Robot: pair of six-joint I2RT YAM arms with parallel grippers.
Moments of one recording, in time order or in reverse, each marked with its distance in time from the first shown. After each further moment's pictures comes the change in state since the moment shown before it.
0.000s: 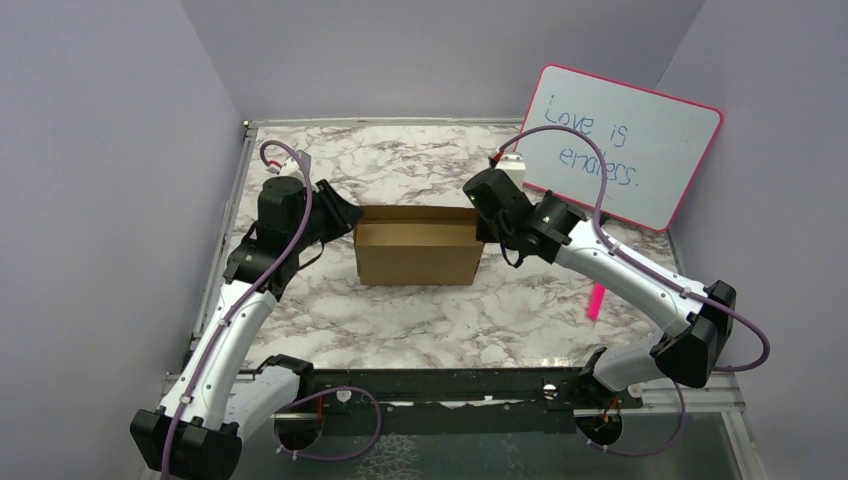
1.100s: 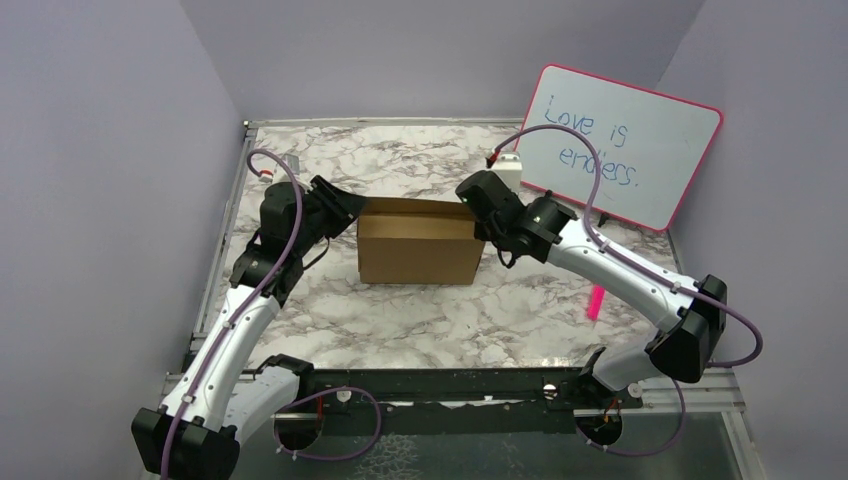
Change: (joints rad) left arm -0.025 -0.020 -0.081 0.178 -0.064 -0.256; right arm 0.009 0.035 0.000 0.012 0.086 -0.003
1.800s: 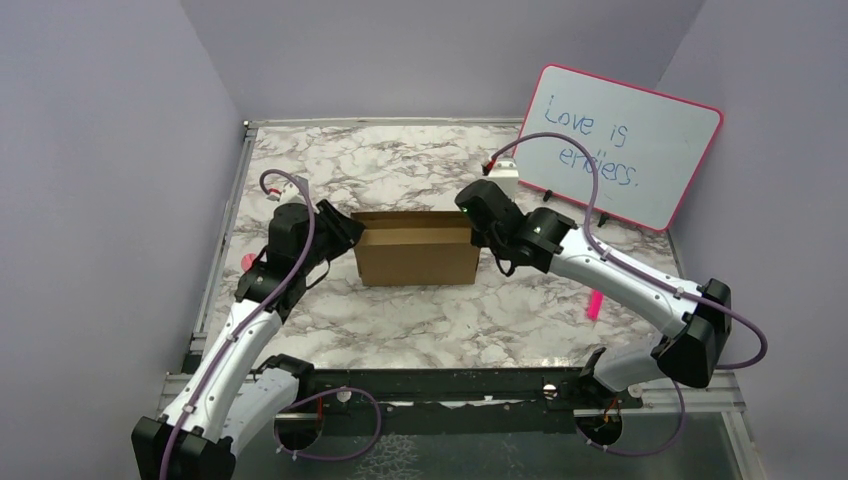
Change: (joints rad) left arm -0.017 -0.066 -0.148 -0.021 -0.069 0.123; right arm 0.034 -0.032 -0.063 0.077 0.009 -0.014
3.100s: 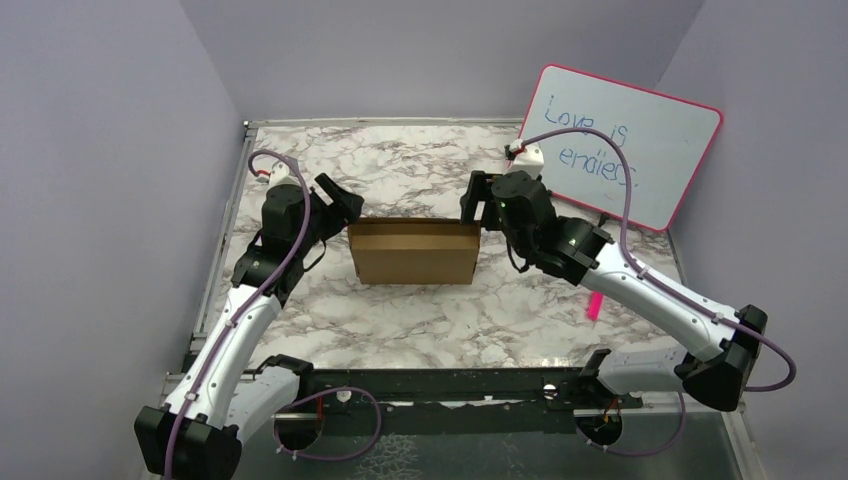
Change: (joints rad) left arm 0.037 0.070 0.120 0.008 -0.056 0.048; right arm -0.023 -0.185 -0.088 0.277 -0.017 -0.127
